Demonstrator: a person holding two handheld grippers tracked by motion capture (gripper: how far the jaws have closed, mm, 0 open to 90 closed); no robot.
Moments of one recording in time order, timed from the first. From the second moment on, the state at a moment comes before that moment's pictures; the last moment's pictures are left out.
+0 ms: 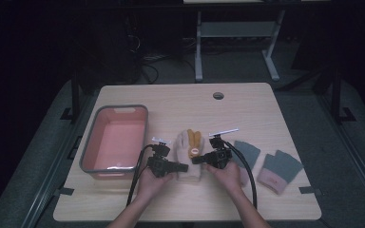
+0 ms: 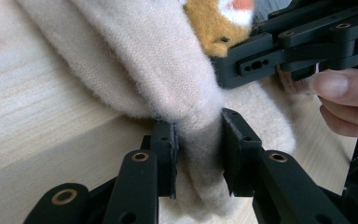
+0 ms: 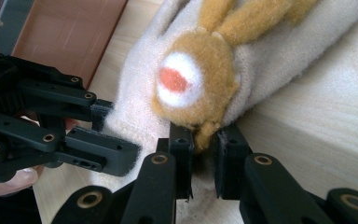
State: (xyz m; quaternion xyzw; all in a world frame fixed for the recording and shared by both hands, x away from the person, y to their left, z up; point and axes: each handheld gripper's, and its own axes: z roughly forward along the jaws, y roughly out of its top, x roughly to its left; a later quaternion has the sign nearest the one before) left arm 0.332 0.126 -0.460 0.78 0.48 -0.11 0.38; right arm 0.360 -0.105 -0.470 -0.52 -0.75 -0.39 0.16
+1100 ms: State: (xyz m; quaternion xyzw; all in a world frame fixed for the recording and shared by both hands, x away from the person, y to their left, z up) left arm 0.334 0.132 -0.414 0.79 0.45 -0.09 0.41; right arm 0.360 -0.110 -0.422 -0.49 -0.75 -0.42 0.14
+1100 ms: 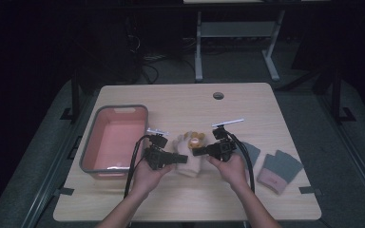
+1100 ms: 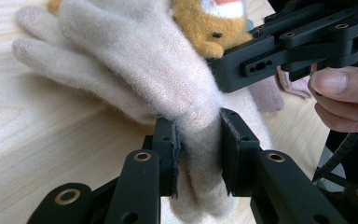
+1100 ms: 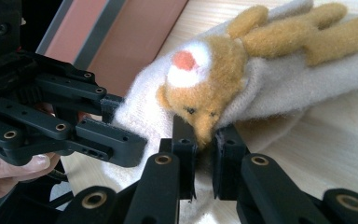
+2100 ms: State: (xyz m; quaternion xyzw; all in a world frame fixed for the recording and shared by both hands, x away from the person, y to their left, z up) left arm 0.344 0.154 -0.360 0.78 0.45 -0.05 0.44; right arm 0.377 -0.091 -0.363 -0.46 -0.75 -0.45 0.12
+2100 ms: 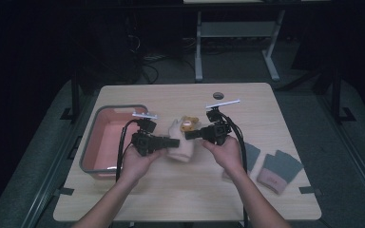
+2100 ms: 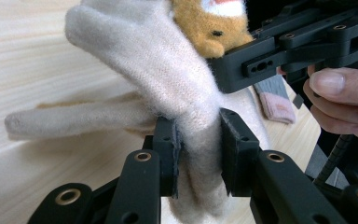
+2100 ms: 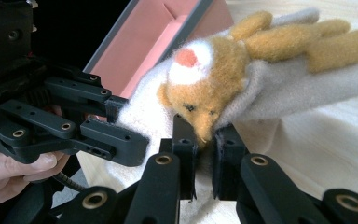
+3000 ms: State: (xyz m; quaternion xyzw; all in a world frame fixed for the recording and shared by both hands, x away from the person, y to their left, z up) left arm 0.359 0.175 -0.317 0.78 0.43 -0.03 0.45; right arm 0.397 -0.071 -0.324 -0.45 -0.76 -0.46 0.12
